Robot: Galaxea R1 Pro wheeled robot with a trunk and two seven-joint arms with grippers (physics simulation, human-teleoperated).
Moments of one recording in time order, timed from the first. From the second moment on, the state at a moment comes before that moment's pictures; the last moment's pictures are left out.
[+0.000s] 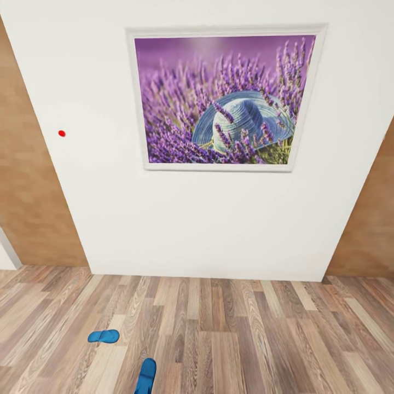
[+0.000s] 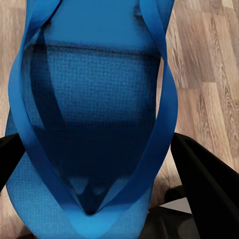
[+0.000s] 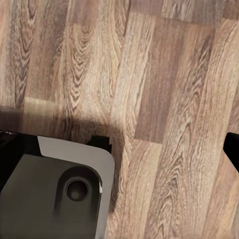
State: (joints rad) left arm -0.36 0.06 -0.12 -0.03 0.21 -0.24 -0.51; right arm -0.01 -0.16 -0.08 -0.57 0.15 0.15 0.26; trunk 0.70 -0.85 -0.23
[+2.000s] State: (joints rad) left arm -0.36 0.06 -0.11 -0.03 0.21 -0.24 -0.51; right arm -0.01 -0.15 -0.08 -0.57 0.15 0.15 0.26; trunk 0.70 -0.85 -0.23
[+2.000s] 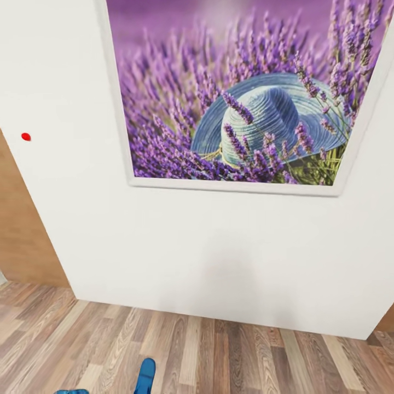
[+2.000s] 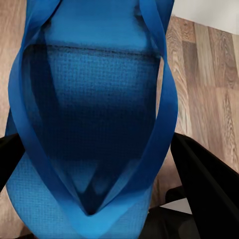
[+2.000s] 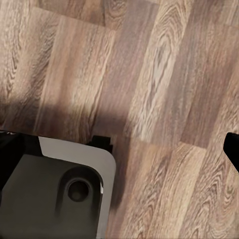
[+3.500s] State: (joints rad) left arm -0.36 0.06 -0.11 -0.03 0.21 -0.24 -0.51; right arm -0.01 -0.15 -0.08 -0.57 0.15 0.15 0.26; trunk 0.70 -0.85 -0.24
